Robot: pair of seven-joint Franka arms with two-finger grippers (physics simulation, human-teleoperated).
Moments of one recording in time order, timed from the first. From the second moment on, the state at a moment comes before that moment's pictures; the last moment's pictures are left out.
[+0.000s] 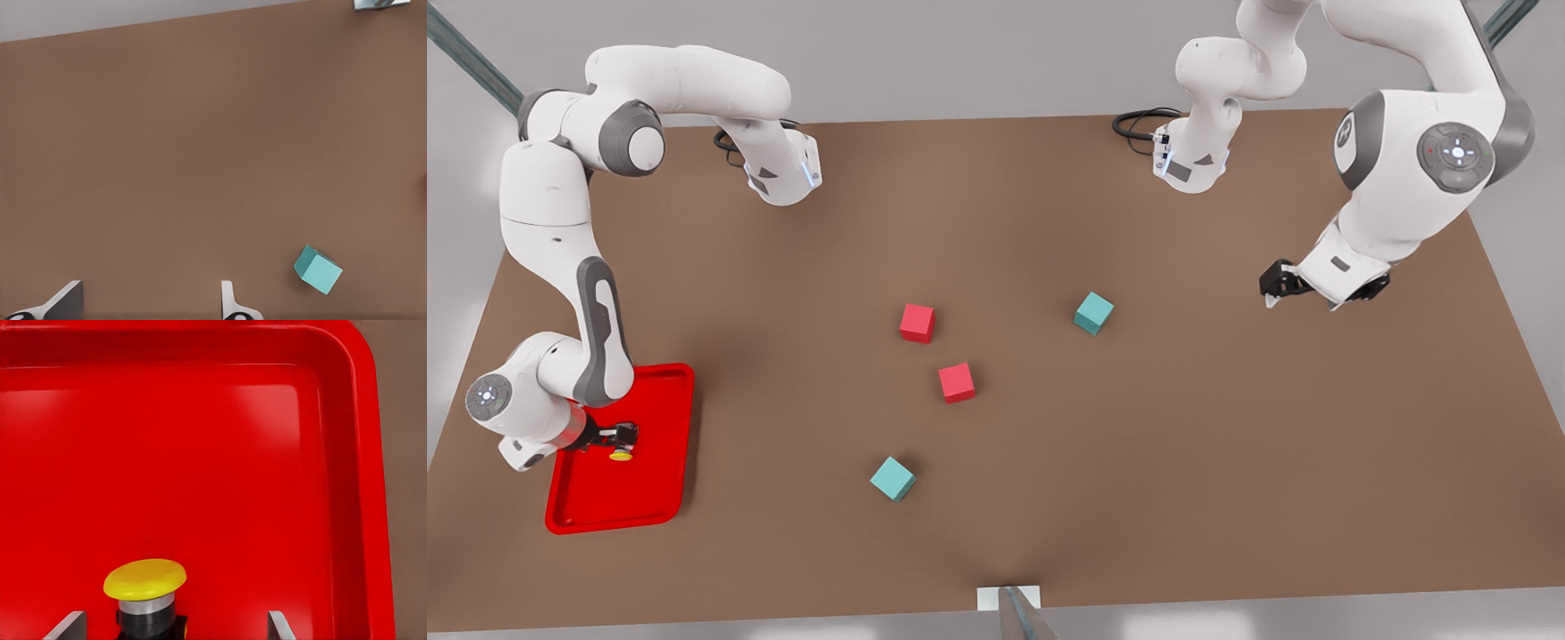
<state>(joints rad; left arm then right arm) -0.18 0.10 0.03 -1.53 0.04 1.63 -0.04 -0.41 0.81 0.04 -1.51 -0.08 2.37 -0.37</state>
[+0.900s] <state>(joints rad) -0.17 0.11 0.02 -1.54 0.04 1.63 -0.04 -0.44 0.81 0.04 -1.56 -0.03 2.29 -0.65</state>
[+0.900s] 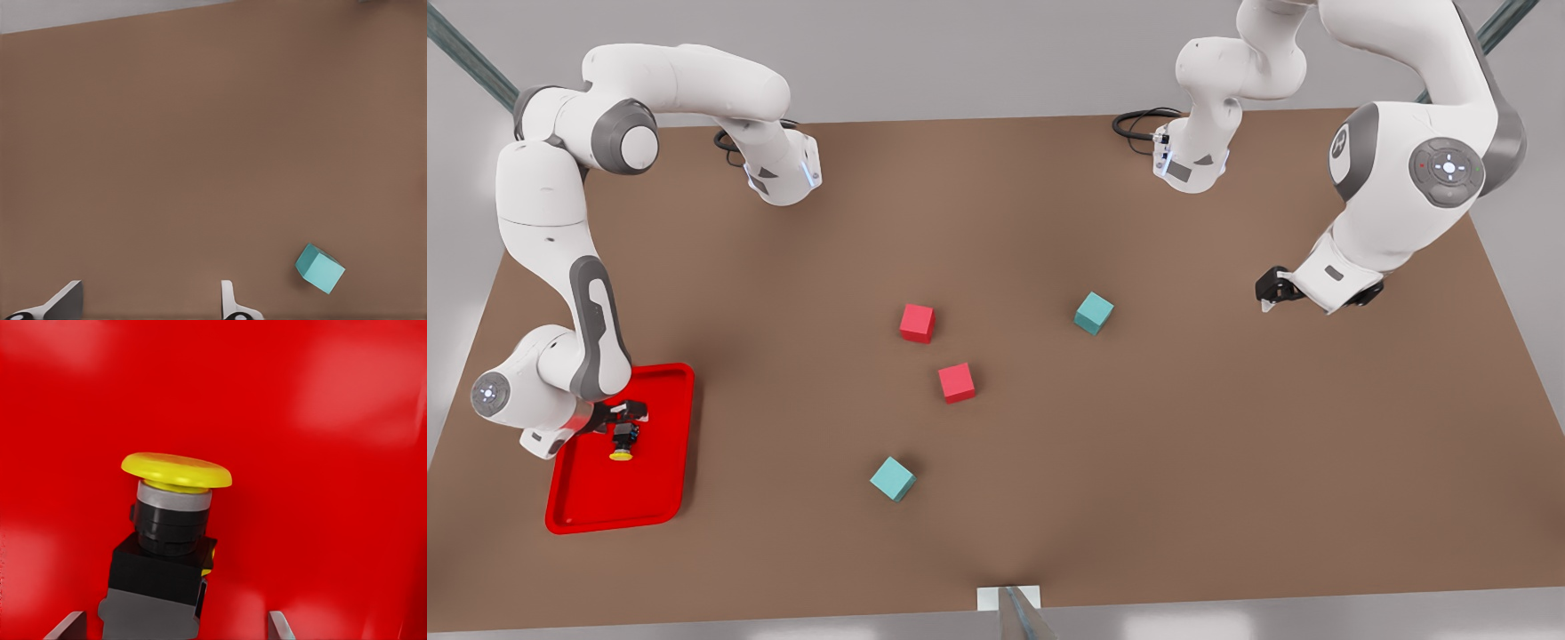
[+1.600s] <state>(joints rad) -0.17 0.11 0.02 -1.54 0.04 1.63 -0.04 -0.42 0.82 0.04 -1.53 0.00 2.31 -0.62</state>
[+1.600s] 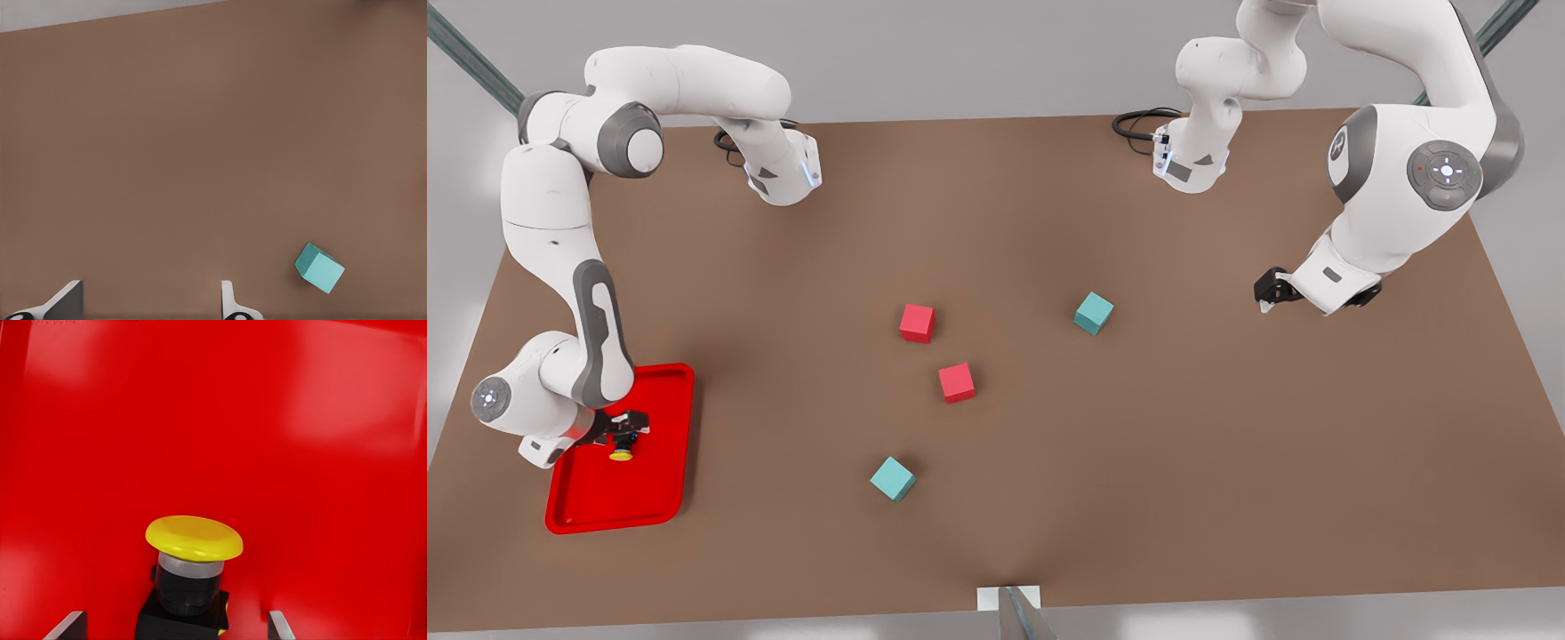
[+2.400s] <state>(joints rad) -0.17 0.11 0.02 -1.54 0.04 1.63 -0.04 -0.13 0.56 0.06 -1.45 -0.05 2.03 -0.51</state>
